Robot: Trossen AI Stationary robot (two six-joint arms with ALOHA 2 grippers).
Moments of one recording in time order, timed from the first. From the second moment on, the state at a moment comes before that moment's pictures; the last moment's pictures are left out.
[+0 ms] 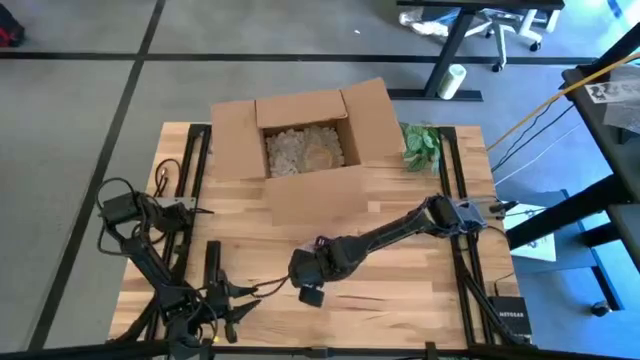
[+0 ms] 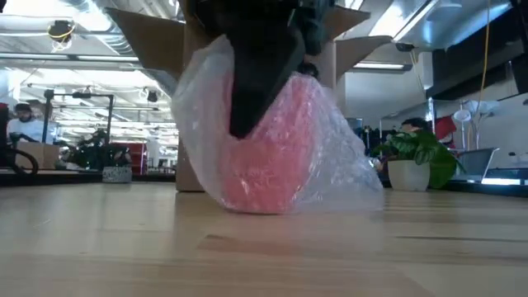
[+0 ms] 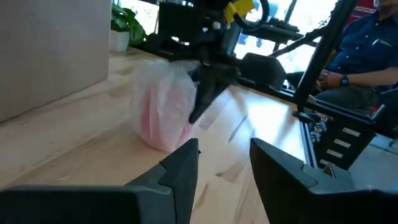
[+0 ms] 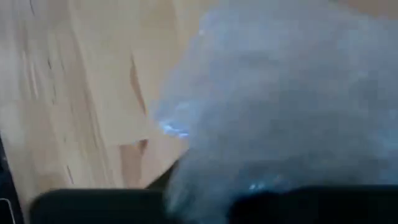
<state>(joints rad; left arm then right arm) -1.16 1.79 0.79 0.27 -1.46 -1.02 0.37 2.26 1.90 -0.91 0.04 0.63</state>
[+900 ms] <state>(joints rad) -1.10 1.77 0.79 0.12 -1.29 -1.12 0.53 2.07 2.35 -1.13 0.48 0.60</state>
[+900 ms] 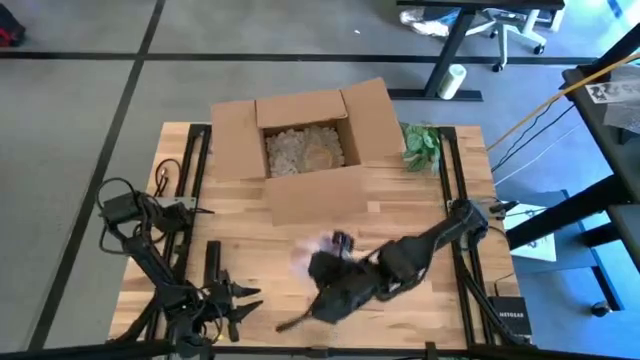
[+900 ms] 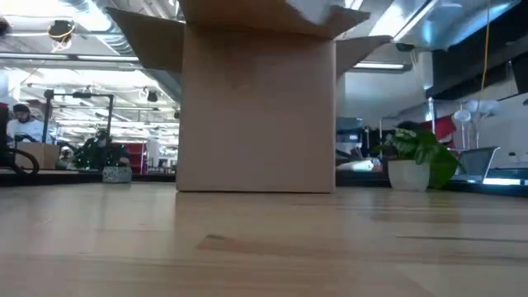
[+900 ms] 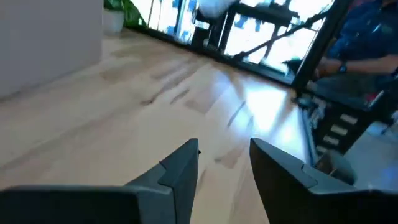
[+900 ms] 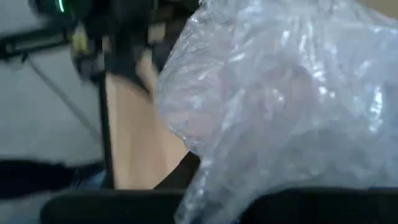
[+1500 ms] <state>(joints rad) -0.88 1.38 0.37 0.52 -0.99 -0.64 0.13 1.97 2.35 -1.00 0.11 0.26</state>
